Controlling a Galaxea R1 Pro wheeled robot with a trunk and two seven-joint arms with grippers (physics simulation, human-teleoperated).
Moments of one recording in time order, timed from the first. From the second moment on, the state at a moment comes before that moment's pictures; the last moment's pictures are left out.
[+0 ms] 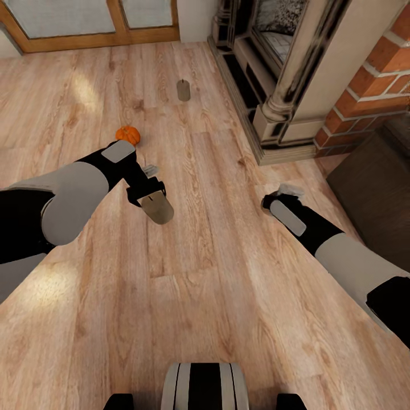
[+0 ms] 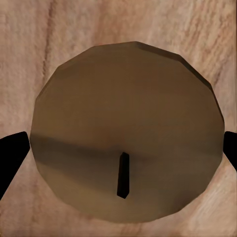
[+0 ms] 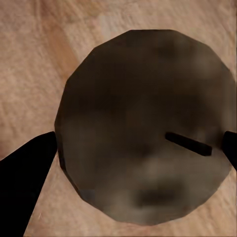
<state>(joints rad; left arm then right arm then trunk) -1.79 -0.05 -0.06 -0.02 0.93 0.91 0.68 -1.32 -0.18 0.77 -0.72 -1.06 0.39 -0.71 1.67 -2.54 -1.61</state>
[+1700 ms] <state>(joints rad) -1.19 -0.16 -0.06 -0.02 0.85 0.34 -0.03 -0.95 -0.12 1.11 -1.00 -0.97 -0.06 -0.97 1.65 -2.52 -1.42</state>
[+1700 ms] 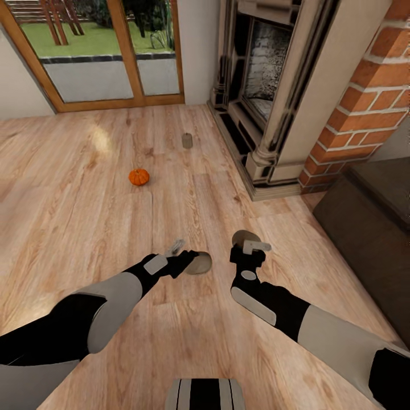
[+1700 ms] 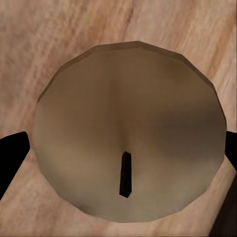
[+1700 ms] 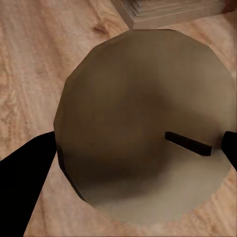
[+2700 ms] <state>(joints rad) -1.12 -0.15 -0.06 -0.02 0.80 0.19 -0.05 -0.95 -0.12 1.13 -0.99 -0.96 -0.07 -0.99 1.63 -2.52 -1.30</state>
